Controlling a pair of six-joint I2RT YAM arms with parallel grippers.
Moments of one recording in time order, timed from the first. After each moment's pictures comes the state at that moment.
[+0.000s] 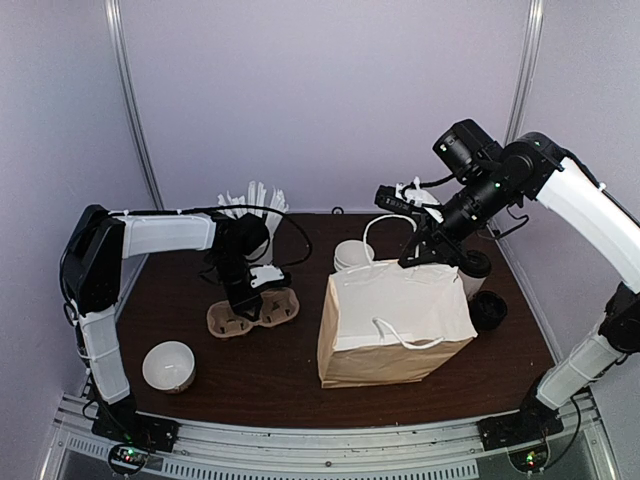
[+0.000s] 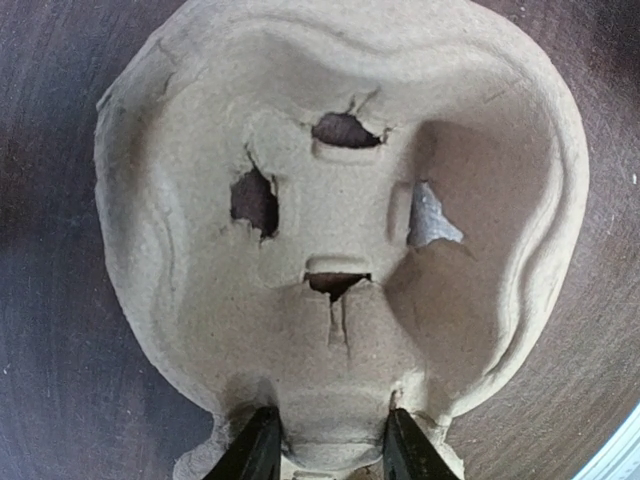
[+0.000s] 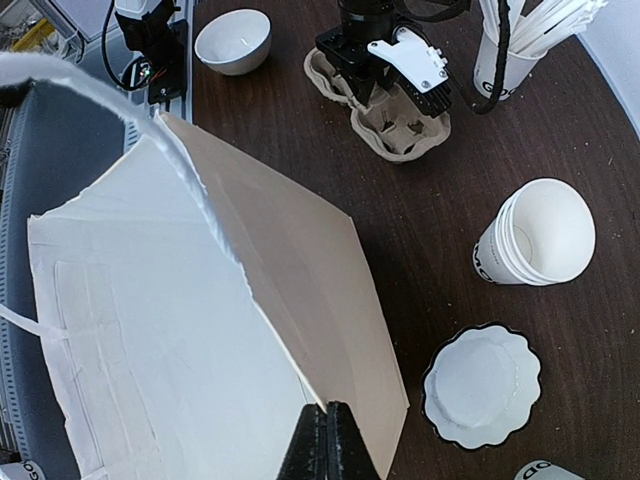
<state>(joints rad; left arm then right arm) -0.61 1.94 1.43 -0.95 0.12 0.51 0.71 1.50 1.77 -1.31 -0.44 -0.47</state>
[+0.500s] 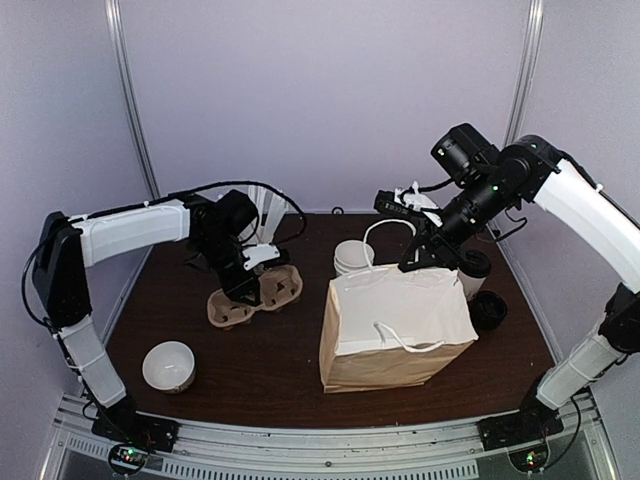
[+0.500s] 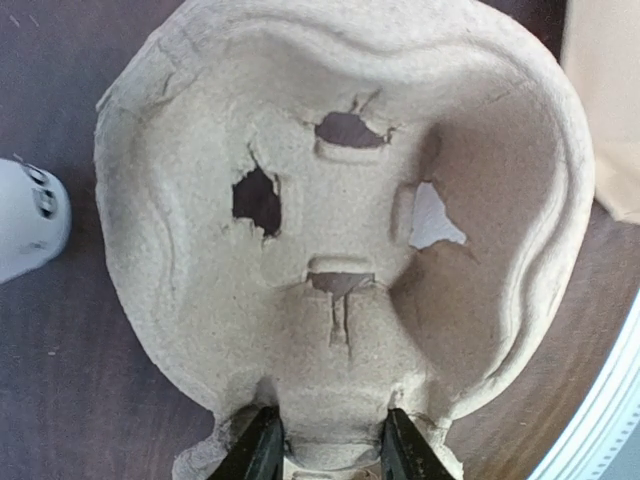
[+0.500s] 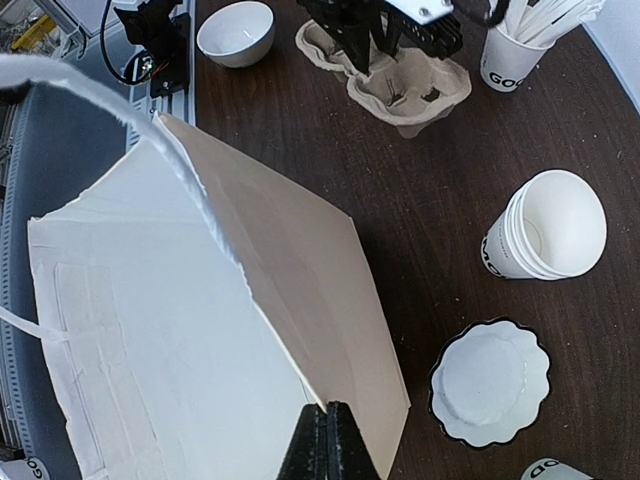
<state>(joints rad) -0.62 1.80 1.43 -0.98 0.19 0.47 0.71 1.50 1.75 -1.31 -0.45 -0.47</state>
